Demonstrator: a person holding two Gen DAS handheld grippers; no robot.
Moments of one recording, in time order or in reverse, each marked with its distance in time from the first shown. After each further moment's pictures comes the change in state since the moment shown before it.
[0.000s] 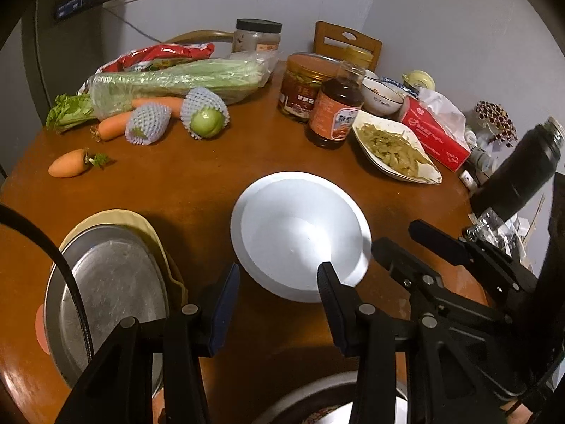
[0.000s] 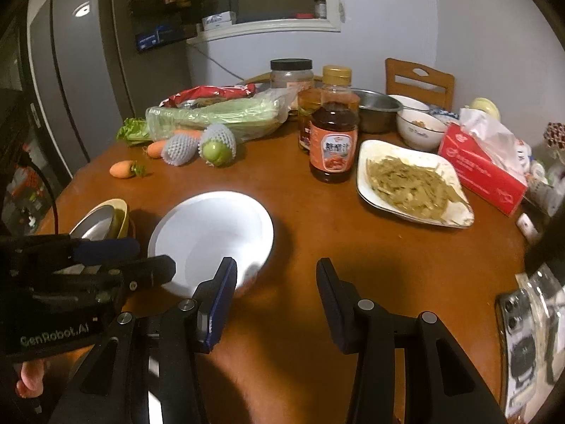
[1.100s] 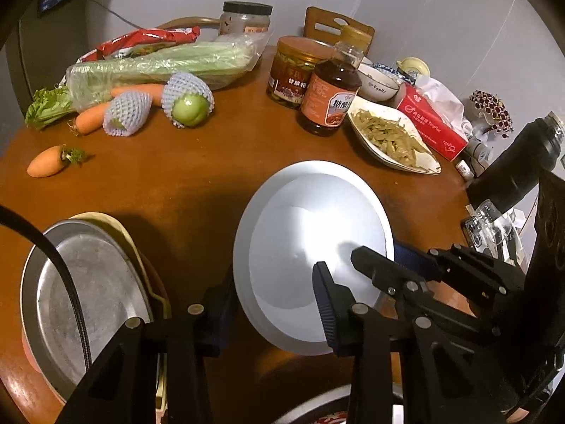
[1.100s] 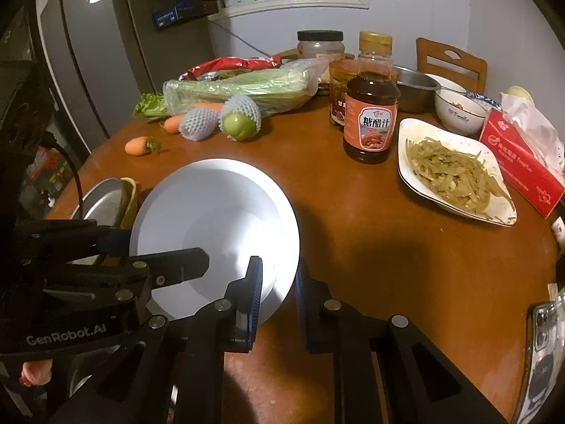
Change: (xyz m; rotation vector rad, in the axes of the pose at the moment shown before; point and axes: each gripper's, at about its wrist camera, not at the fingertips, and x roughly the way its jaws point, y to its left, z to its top) left arm 0.017 -0.001 0.006 0.026 0.052 -0.047; right arm 0.027 0.003 0.000 -0.032 0.089 0.109
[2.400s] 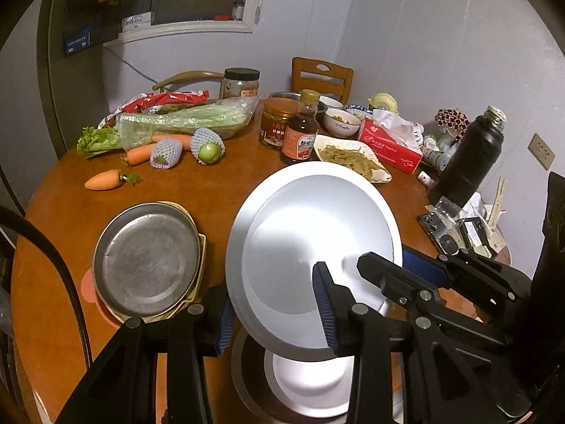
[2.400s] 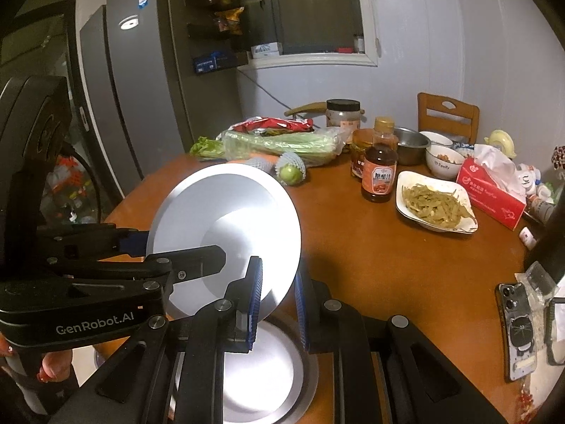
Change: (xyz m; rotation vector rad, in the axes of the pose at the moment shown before) left arm -0.126 -0.026 -0.075 0.060 -0.207 0.024; right arm -0.129 0.068 -0.044 -0.054 -0.215 0.016
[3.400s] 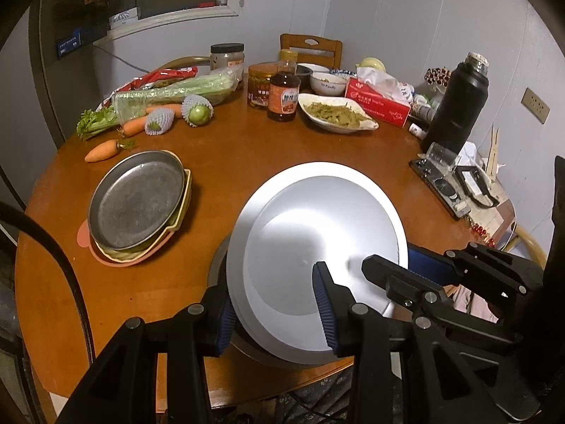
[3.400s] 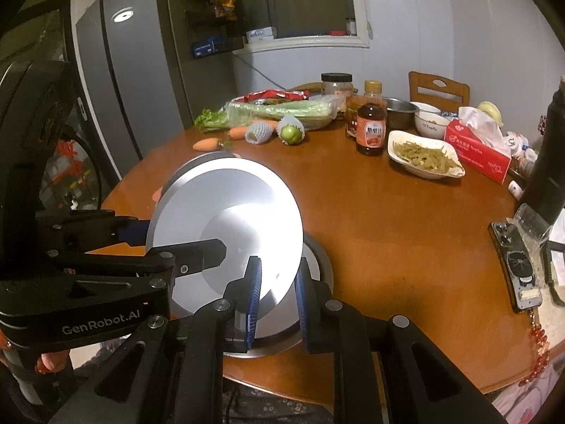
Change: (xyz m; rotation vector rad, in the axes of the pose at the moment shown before) left arm -0.004 -0.027 -0.064 0.075 0.088 0.036; right arm -0.030 0.010 -0.066 0.040 0.067 -0.012
